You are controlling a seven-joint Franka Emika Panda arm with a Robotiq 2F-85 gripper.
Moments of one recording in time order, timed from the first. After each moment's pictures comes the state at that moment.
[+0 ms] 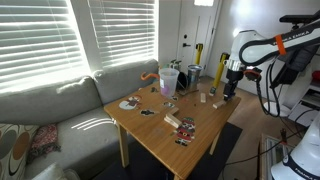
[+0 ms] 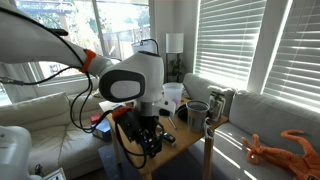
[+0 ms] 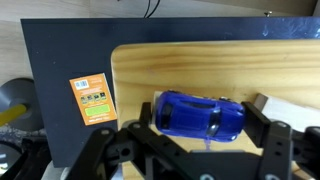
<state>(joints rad) -0.17 -0.42 -0.25 -2.56 -0.10 2.09 -0.16</state>
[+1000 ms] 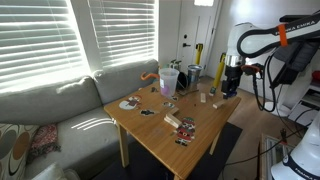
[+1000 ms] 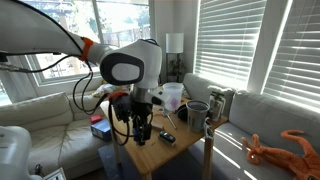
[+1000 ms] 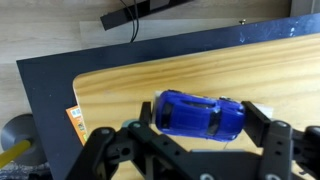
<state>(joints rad) -0.17 -0.43 -0.16 -2.48 -0.02 1.90 0.03</state>
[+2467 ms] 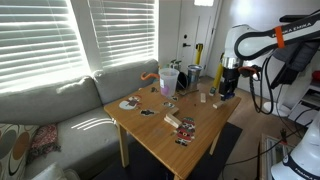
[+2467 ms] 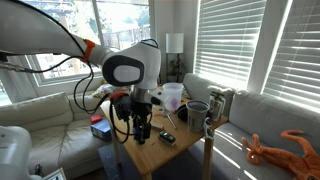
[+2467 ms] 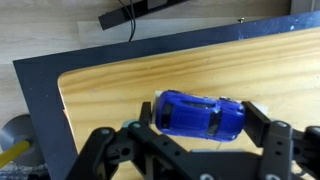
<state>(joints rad) -0.16 -0.41 -0.14 -2.48 -0.01 1.92 0.05</state>
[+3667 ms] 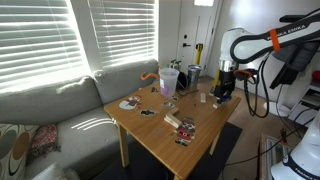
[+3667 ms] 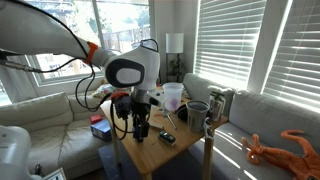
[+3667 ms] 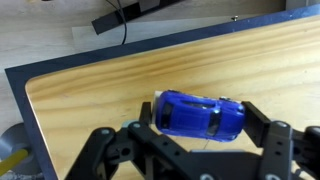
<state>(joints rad) -0.15 -0.37 -0.10 -2.48 0.02 1.95 0.12</state>
